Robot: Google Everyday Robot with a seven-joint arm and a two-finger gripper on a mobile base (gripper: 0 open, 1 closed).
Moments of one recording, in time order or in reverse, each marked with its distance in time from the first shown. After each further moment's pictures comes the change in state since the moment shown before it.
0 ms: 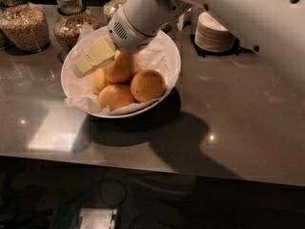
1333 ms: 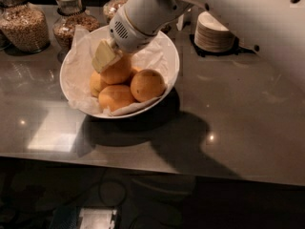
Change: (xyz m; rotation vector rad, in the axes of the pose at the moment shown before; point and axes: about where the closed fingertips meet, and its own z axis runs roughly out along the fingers) arm 0.000 0.000 0.000 0.000 0.000 0.000
